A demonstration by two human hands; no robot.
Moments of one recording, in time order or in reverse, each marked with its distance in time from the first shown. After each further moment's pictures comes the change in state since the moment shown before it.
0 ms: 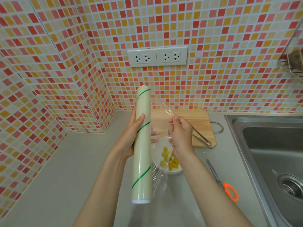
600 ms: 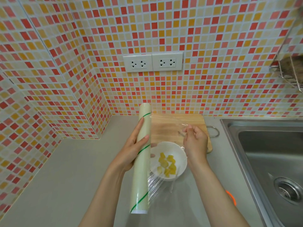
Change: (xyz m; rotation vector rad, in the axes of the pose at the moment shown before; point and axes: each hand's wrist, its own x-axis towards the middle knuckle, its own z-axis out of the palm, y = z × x) left_hand 0.004 -0.033 -0.011 0.064 -0.098 0.010; right_hand 0.014 0.003 -0.043 -0.283 0.219 -0.131
